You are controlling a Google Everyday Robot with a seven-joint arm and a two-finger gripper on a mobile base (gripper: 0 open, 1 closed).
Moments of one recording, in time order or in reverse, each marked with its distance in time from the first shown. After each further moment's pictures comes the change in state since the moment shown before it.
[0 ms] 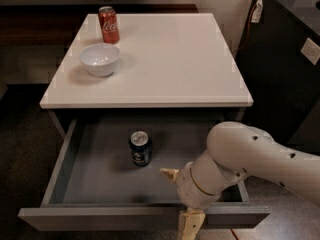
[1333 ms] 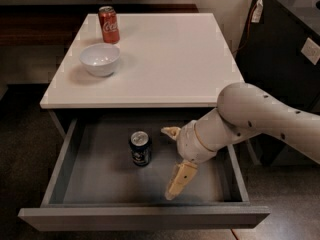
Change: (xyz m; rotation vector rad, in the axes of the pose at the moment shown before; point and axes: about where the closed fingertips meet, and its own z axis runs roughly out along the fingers) arm -0.014 -0.099 -0.048 0.136 -0.147 0.131
